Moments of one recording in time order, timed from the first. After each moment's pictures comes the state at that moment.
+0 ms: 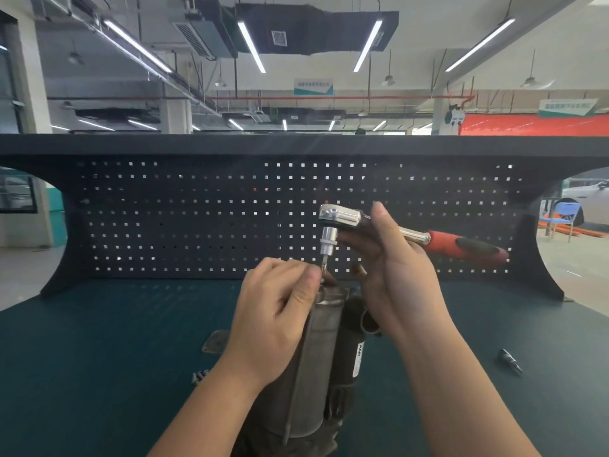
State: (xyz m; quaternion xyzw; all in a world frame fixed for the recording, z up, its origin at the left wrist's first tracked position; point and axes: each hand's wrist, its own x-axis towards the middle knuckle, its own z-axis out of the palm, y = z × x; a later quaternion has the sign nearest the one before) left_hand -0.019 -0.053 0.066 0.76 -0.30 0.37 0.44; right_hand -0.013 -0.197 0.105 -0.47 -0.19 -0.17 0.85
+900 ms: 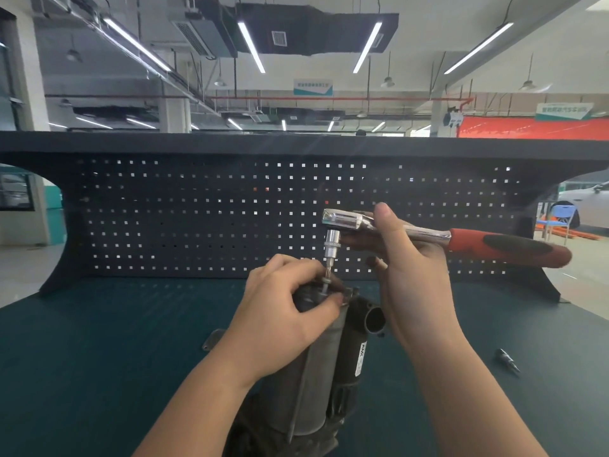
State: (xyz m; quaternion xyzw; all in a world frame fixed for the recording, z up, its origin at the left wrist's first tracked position) left_hand -0.027 -0.047 0.077 0.82 -0.28 0.24 0.45; right_hand -0.035 -0.194 0.108 -0.56 -0.17 -0.30 0.75
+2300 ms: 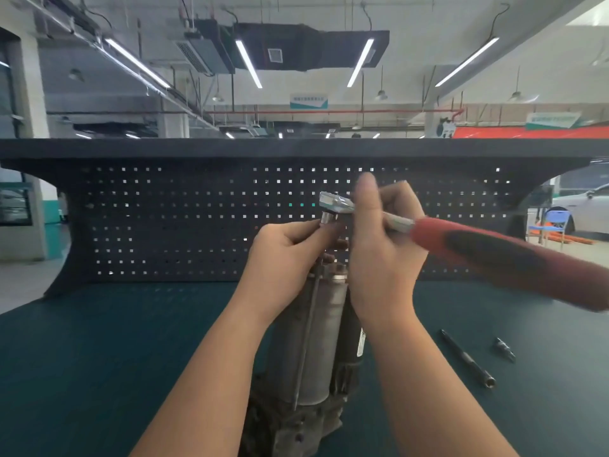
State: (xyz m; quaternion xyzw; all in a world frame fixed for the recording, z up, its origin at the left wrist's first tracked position) left_hand -0.025 -0.055 0.098 0.69 -0.31 0.24 0.60; right_hand -0.047 -0.156 0.111 -0.51 -0.19 -0.53 0.65
